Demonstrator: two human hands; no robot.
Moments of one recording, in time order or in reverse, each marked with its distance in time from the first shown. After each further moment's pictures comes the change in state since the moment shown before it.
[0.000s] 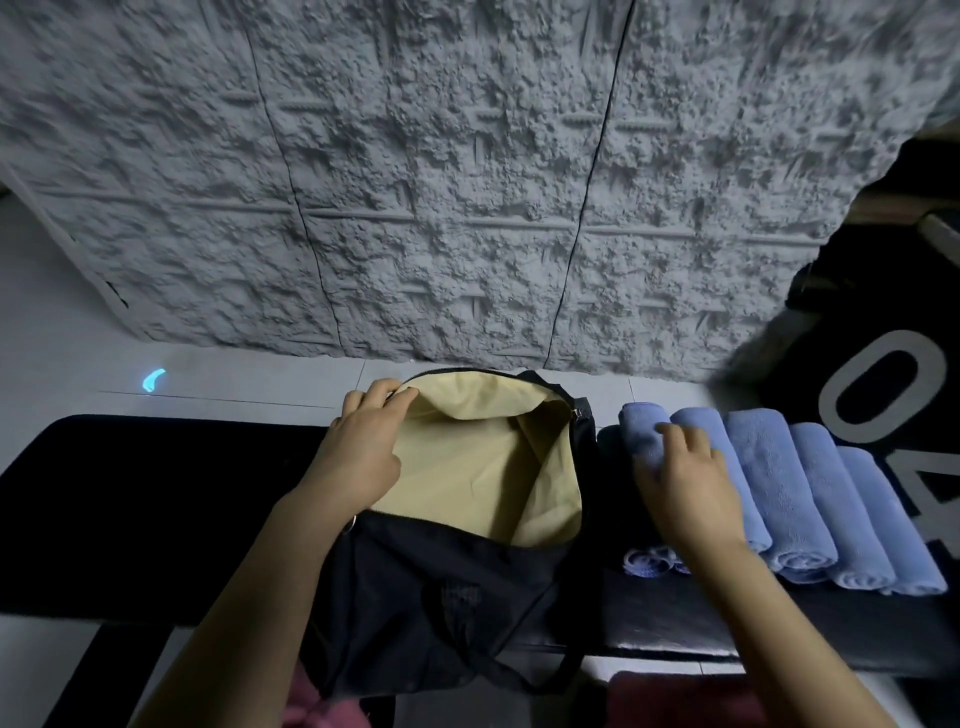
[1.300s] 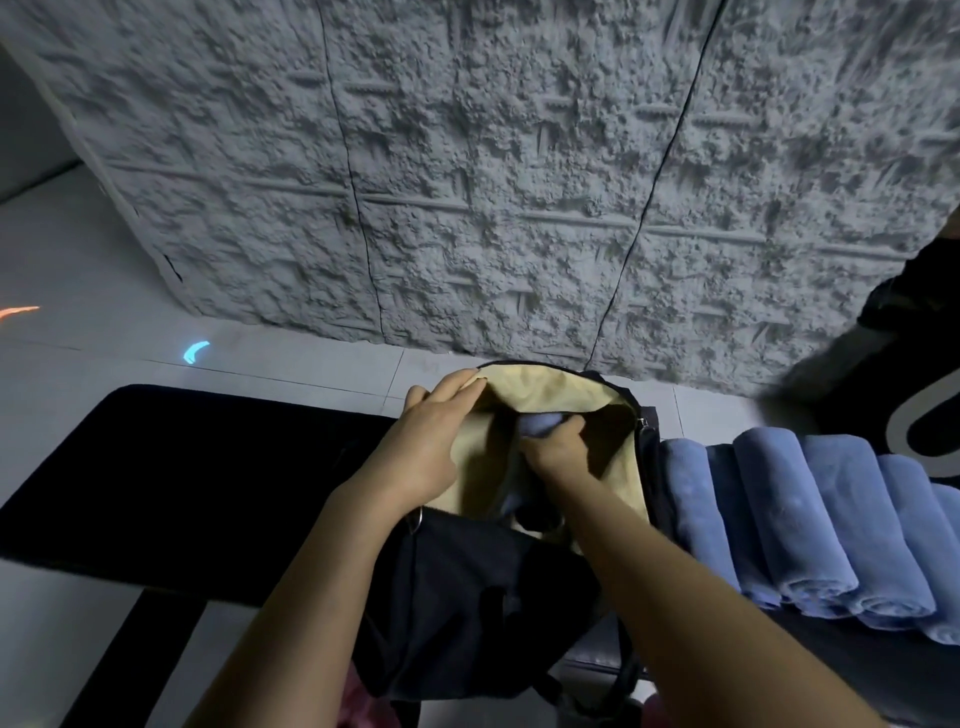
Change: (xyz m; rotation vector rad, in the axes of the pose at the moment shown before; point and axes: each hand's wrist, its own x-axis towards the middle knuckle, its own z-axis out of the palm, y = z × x) left_hand -0.005 0.000 -0.011 -0.201 -0.069 0.047; right_hand 0.030 -0.174 0.060 0.650 -0.470 0.433
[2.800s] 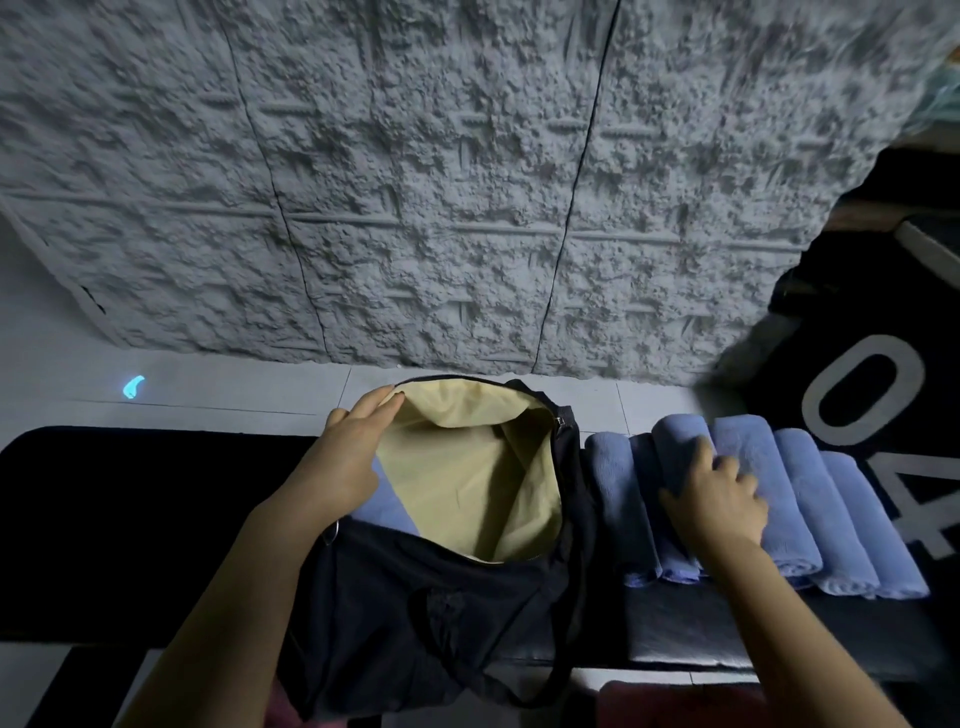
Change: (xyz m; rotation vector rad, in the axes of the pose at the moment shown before) left_hand 0.012 -0.006 0.012 0.076 -0.021 -0.051; right_hand 0.003 0.131 -0.173 -0.863 0.470 -0.029
